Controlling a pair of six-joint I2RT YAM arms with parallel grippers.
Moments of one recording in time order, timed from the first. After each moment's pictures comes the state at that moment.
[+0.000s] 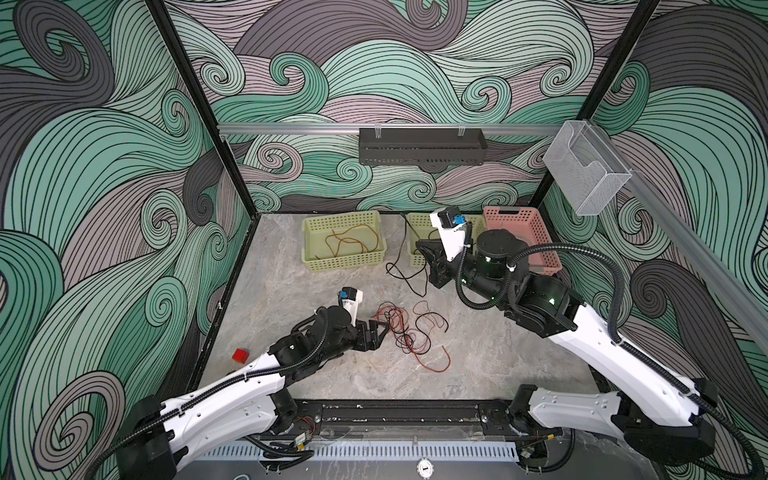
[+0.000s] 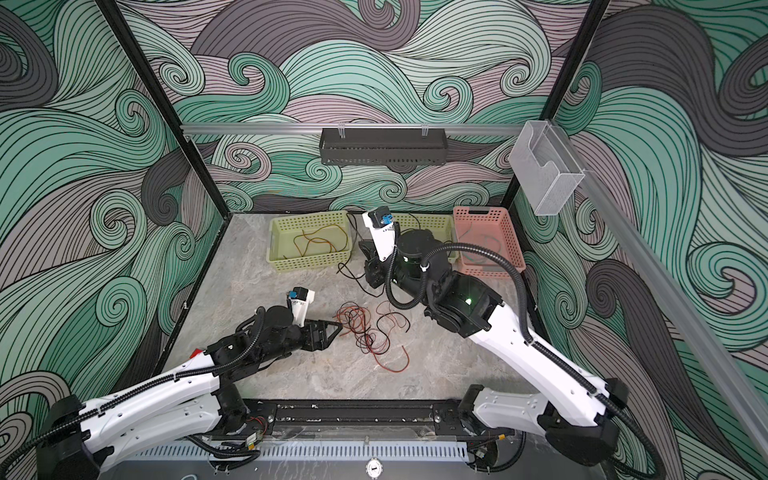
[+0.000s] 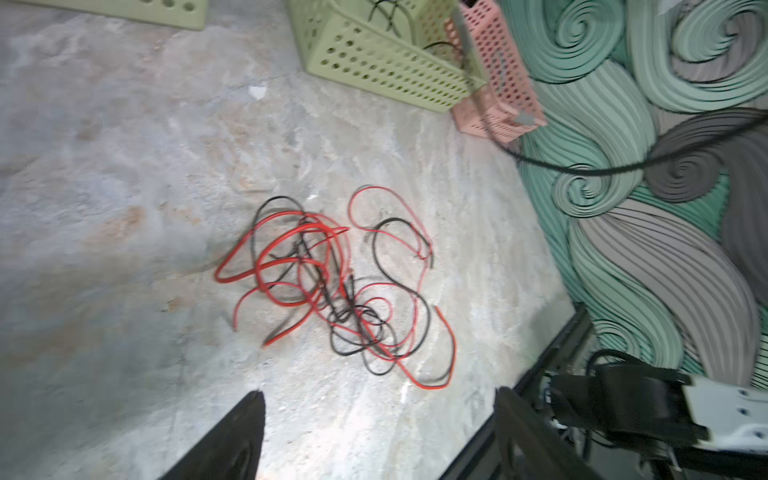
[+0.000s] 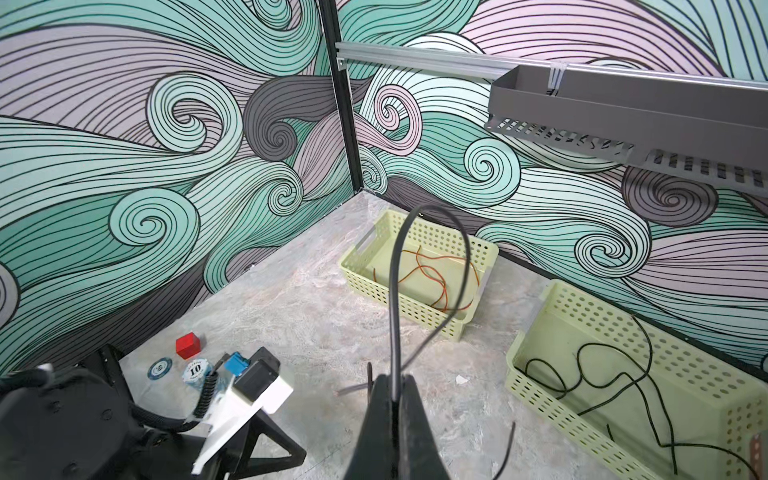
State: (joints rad) left arm -0.89 0.84 0.51 -0.18 0.01 -0.74; right arm 0.91 1.18 1.42 -0.52 0.17 0.08
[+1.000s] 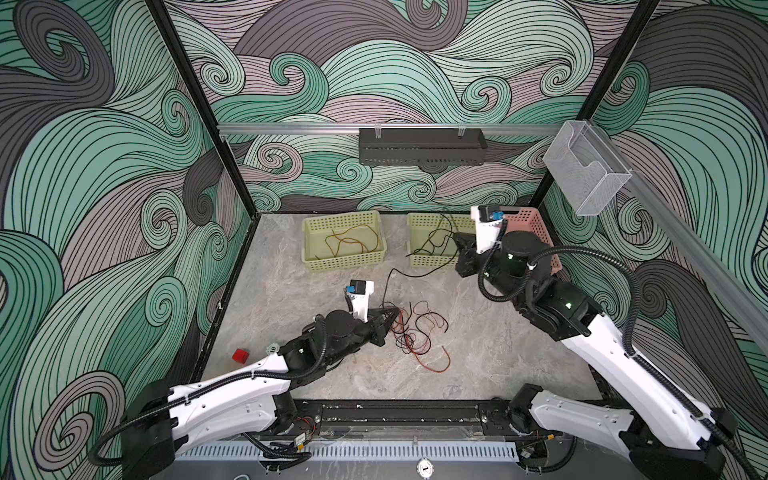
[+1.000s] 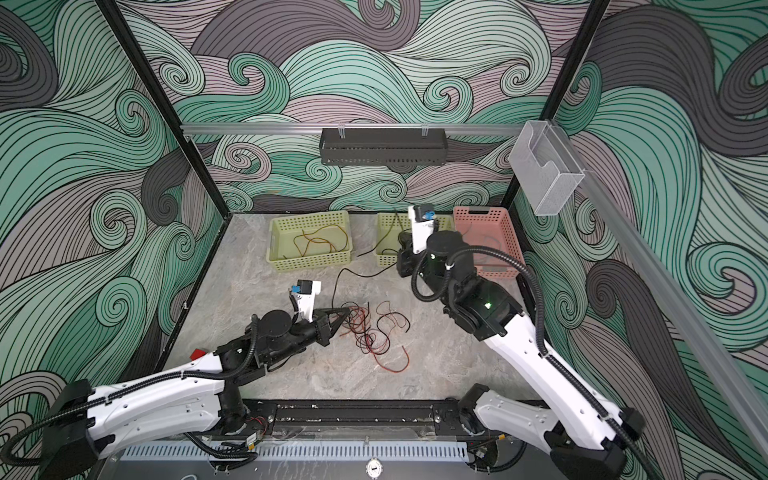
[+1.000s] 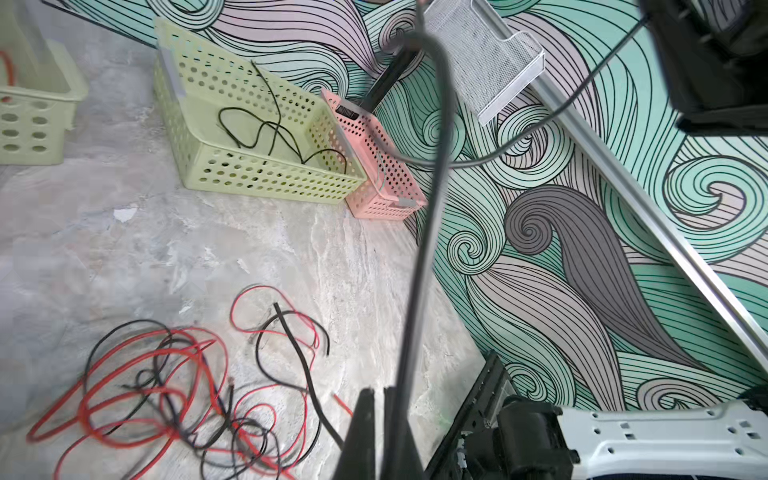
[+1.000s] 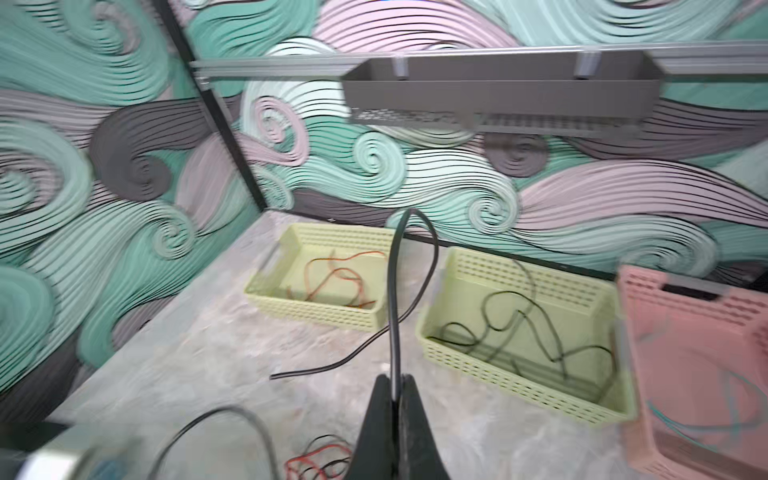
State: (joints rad) left arm -1.01 0.84 0.47 0.15 -0.13 -0.76; right arm 0.65 1.04 1.28 -0.51 0.28 0.15
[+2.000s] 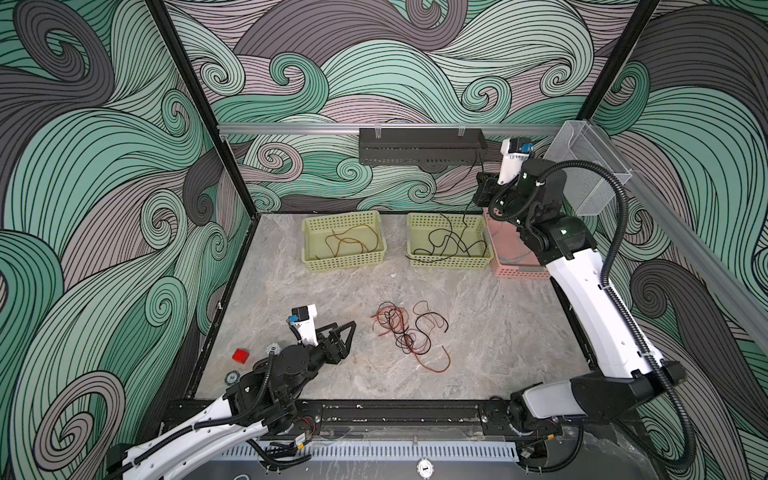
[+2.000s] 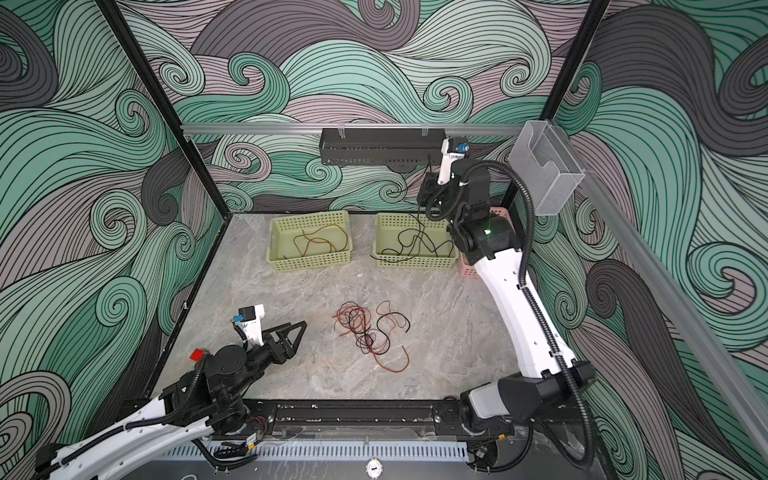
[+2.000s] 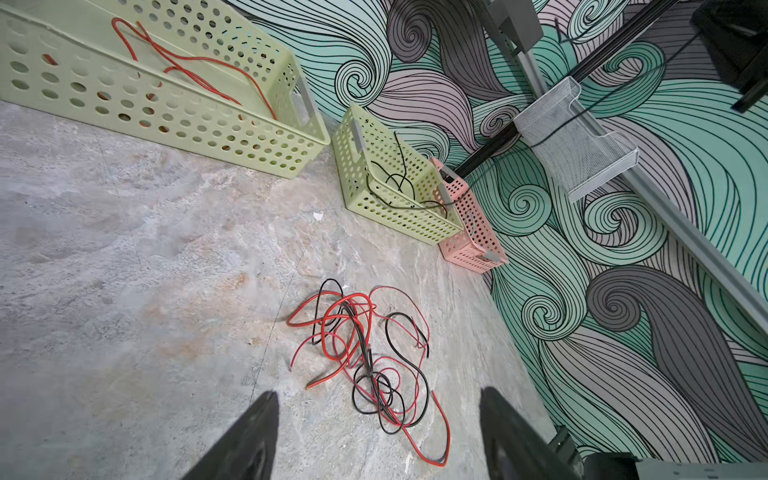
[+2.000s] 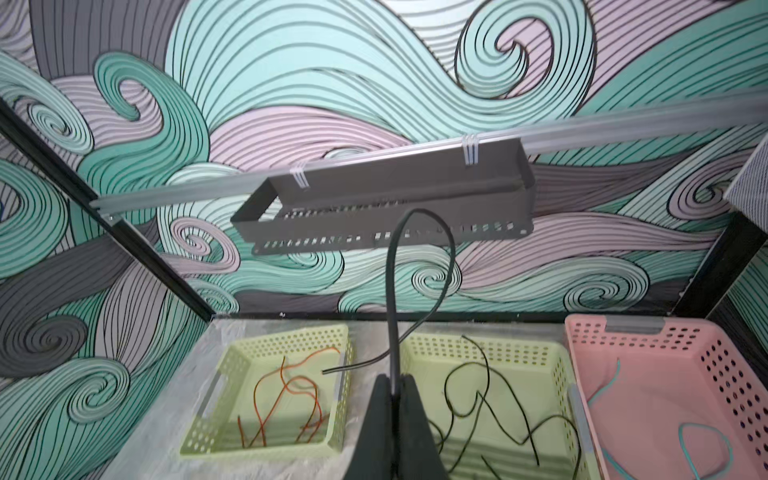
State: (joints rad) left arm -1.02 0.24 0.28 -0.32 -0.43 -0.87; right arm 0.33 1.47 1.84 -0.54 0.10 0.22
